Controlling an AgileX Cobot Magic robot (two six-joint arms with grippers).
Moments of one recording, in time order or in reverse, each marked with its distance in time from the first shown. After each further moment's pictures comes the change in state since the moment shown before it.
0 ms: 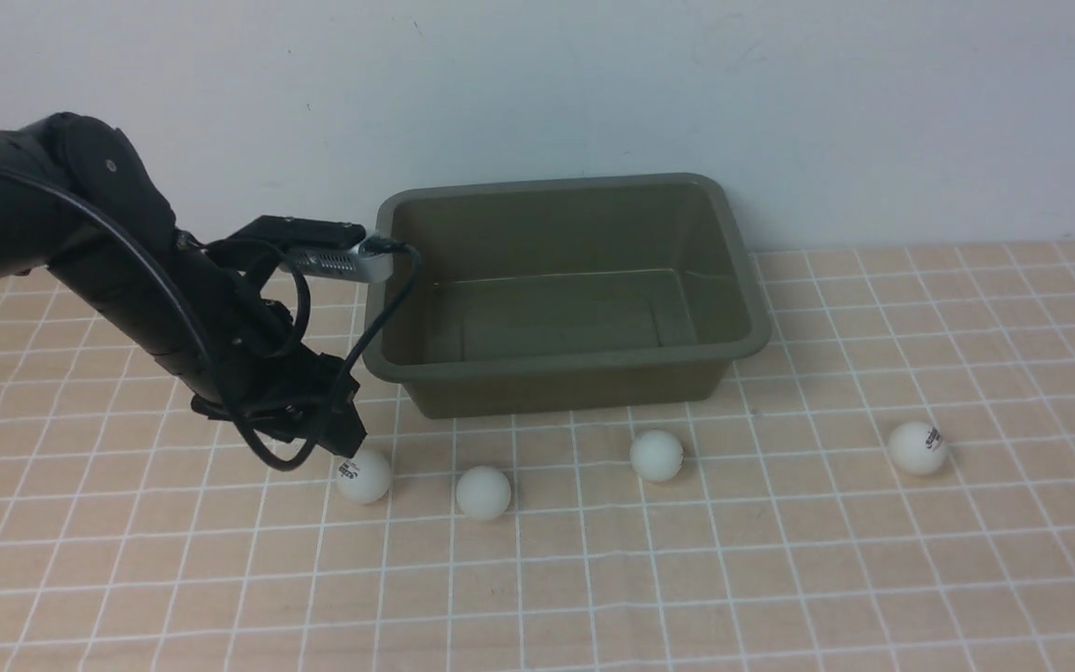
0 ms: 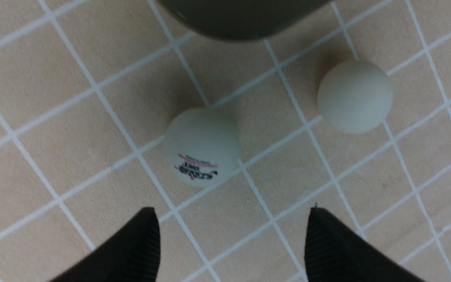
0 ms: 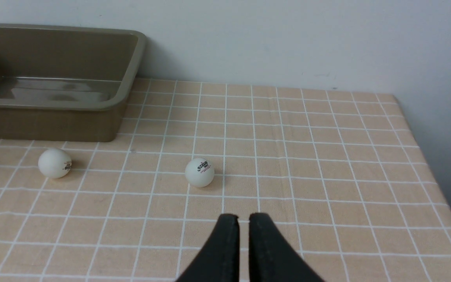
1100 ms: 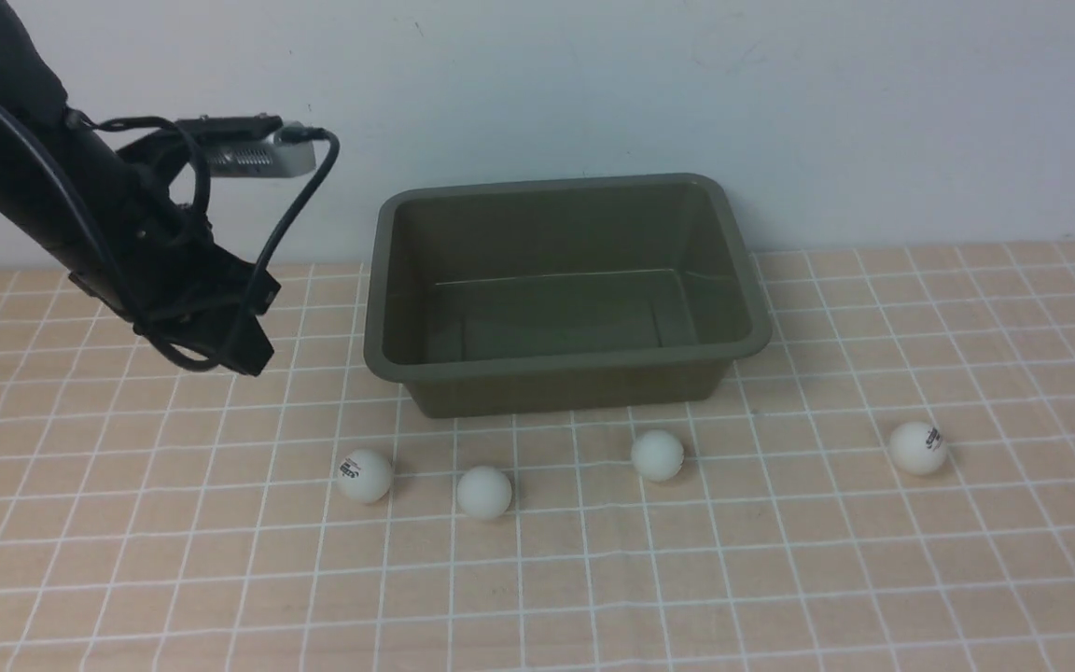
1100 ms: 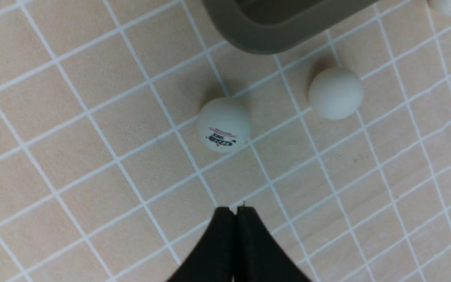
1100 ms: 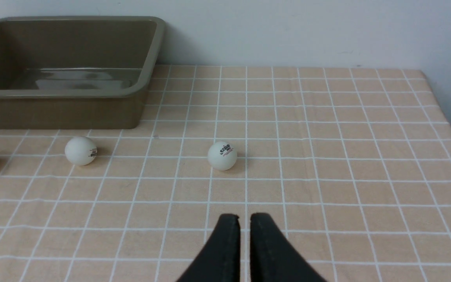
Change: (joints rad) right arm 0.000 0.000 0.000 0.043 0.047 0.028; left arm 0.096 -0.075 -0.206 0.030 0.298 -0.064
